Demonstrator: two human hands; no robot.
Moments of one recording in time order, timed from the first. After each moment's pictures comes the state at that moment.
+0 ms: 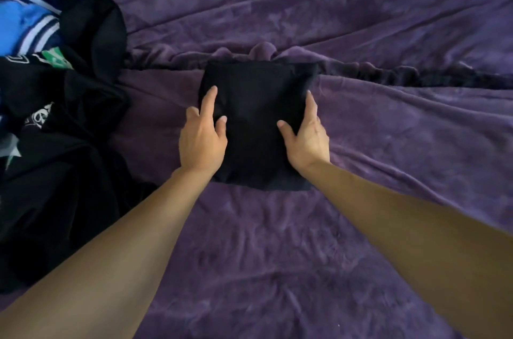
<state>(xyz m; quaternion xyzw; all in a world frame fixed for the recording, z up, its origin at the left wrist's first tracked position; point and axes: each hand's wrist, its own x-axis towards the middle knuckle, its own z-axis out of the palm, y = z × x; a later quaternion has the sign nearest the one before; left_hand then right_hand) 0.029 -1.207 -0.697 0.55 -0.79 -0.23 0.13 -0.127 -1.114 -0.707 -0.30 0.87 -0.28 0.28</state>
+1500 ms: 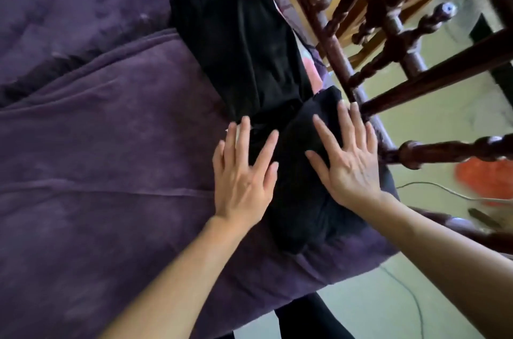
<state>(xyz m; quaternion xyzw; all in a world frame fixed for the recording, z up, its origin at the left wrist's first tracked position) -0.427 -0.640 -0.657 0.14 -0.97 -0.15 0.10 -0.546 -0.464 -0.647 -0.32 0.94 -0.07 0.01</state>
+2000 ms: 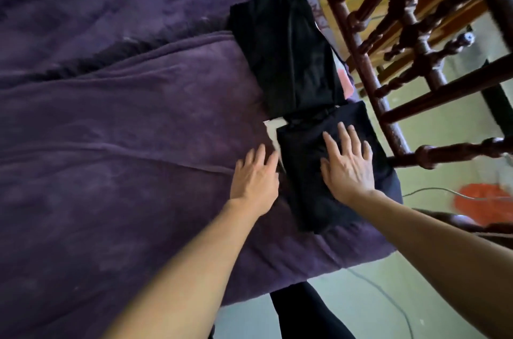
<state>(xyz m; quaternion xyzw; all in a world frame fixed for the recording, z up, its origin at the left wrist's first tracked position) -0.381 -0.660 -0.646 0.18 -0.95 -0.18 -0.17 -0.508 -0.494 -0.647 -0.31 0.94 0.04 0.12</state>
